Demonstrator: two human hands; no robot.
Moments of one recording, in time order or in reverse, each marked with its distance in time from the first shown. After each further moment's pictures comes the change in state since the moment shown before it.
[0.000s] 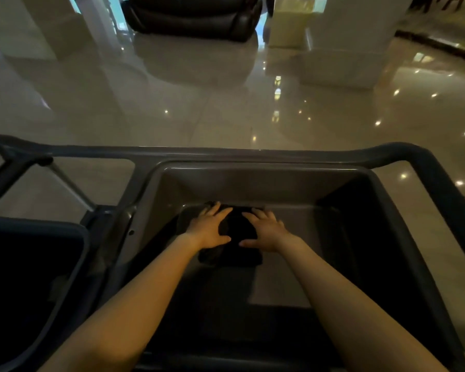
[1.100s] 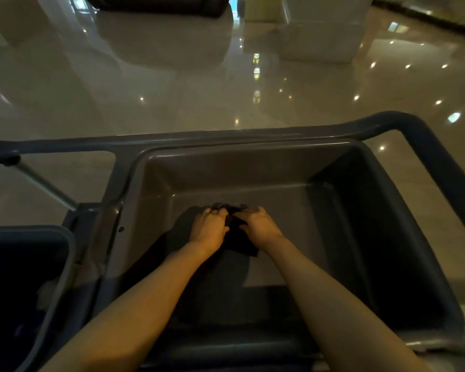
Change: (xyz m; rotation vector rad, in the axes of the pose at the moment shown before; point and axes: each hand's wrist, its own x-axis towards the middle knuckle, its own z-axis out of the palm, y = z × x) left_hand 0.005 0.012 0.044 0.114 0.250 0.086; right_hand 0.007 -0.006 0.046 0.066 0.229 -0.037
